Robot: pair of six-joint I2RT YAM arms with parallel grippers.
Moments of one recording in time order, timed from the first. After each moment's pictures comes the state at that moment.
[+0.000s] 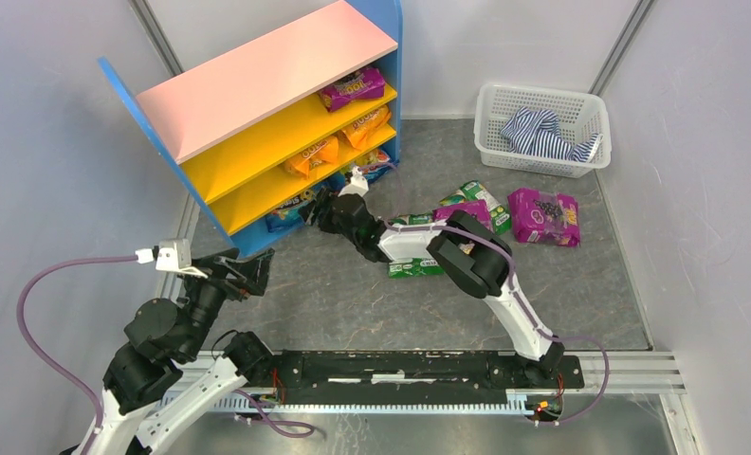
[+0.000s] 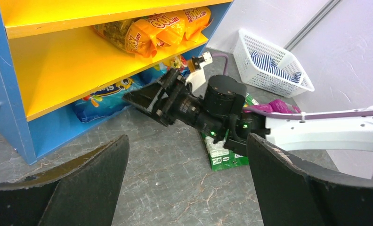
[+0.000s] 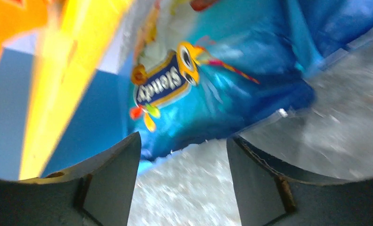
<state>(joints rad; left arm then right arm) -0.78 0.12 0.81 -0.70 -0.51 -0.46 0.94 2.34 1.54 0.53 0.25 1.00</state>
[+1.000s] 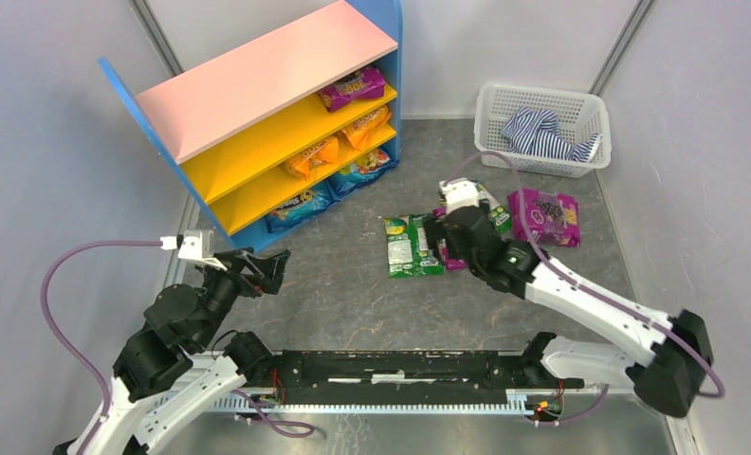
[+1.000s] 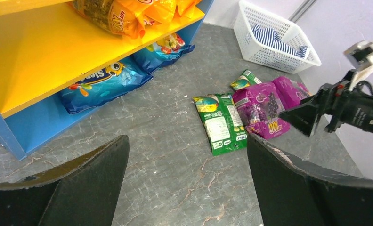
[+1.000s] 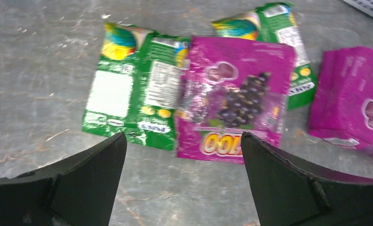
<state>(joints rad) -0.78 0.20 0.80 -0.70 -0.46 -0.46 0.87 1.16 0.89 -0.44 0.51 0.28</state>
